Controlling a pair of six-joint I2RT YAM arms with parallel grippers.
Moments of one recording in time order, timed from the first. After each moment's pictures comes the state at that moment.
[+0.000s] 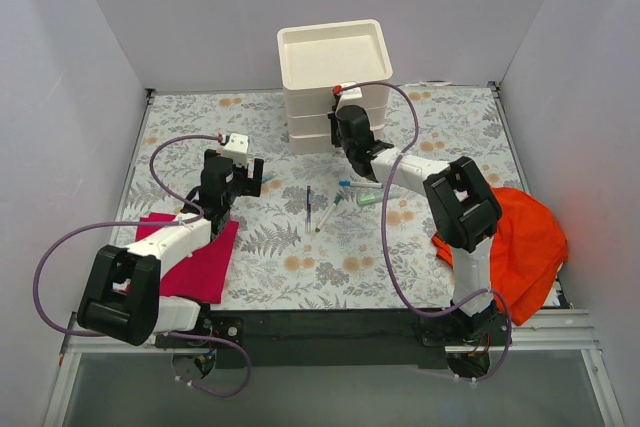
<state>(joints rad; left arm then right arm) -0.30 1.30 0.58 0.33 -0.17 0.05 0.63 2.01 1.38 0.31 0.36 0.16</state>
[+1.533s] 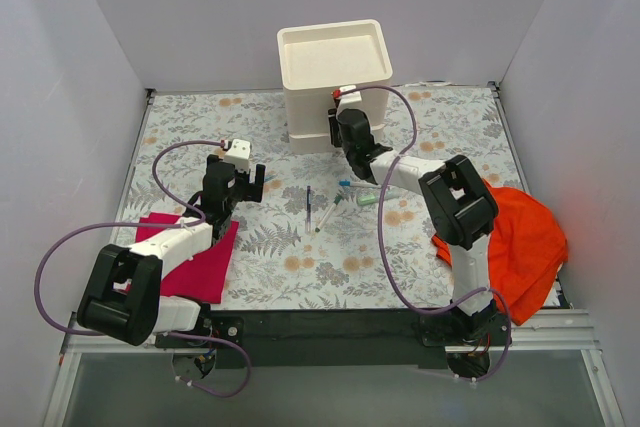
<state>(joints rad) -0.32 1.30 0.54 0.37 -0.17 0.05 0.63 2.04 1.35 0.39 0.38 0.10</state>
